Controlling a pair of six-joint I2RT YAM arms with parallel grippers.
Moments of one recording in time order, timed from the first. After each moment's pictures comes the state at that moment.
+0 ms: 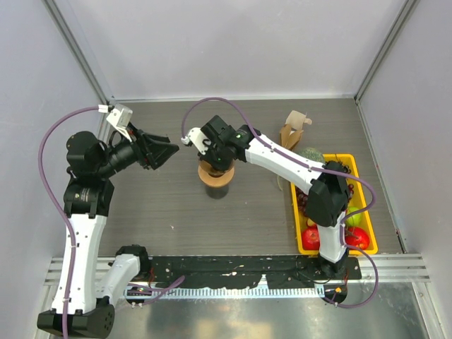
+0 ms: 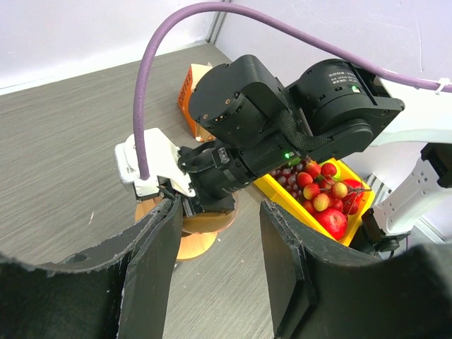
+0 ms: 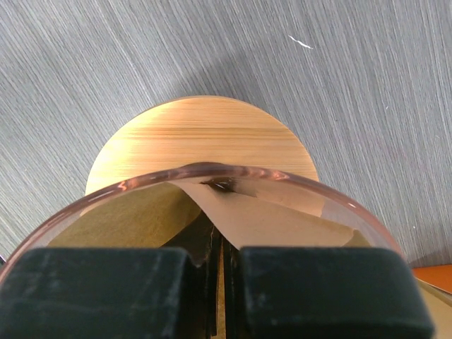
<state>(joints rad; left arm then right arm) -0.03 0.84 1.13 -0.34 0.83 -0.32 0.87 1.96 1.82 -0.85 -0.05 -0.29</state>
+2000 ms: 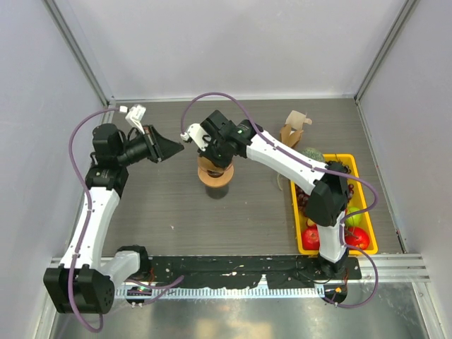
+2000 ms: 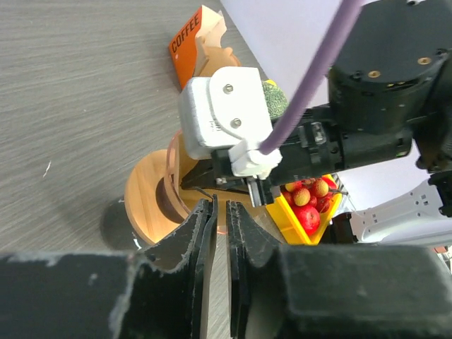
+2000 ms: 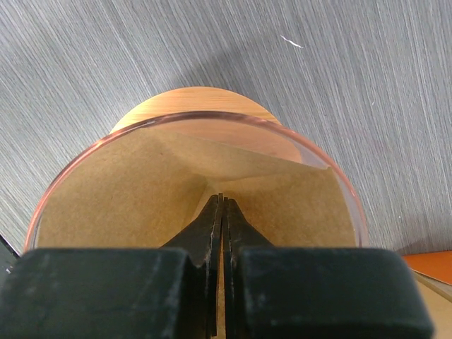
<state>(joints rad) -0.01 1.03 0.97 -0.17 0.88 -0.49 0.87 1.96 1.91 -0.93 -0.05 -0.30</state>
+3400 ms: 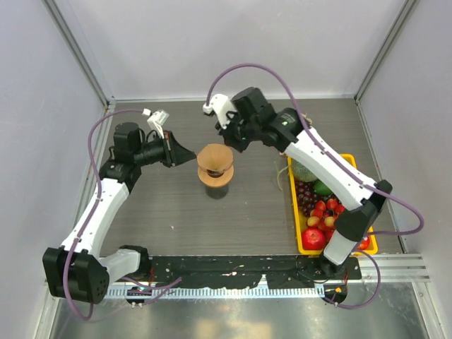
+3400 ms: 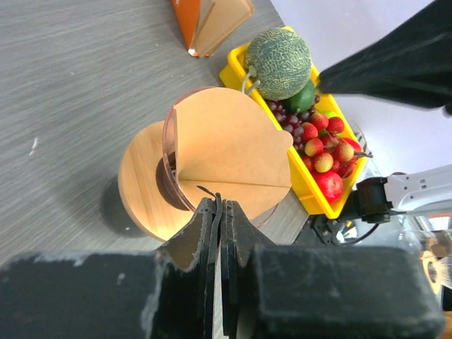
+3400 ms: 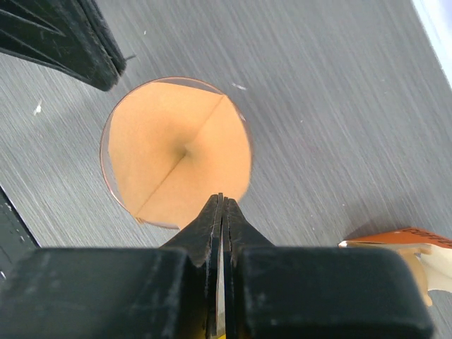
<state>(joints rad) -0.16 1.14 0.94 -0.20 0.82 -0.39 0.81 1.72 1.93 -0.93 -0.08 -0.28</state>
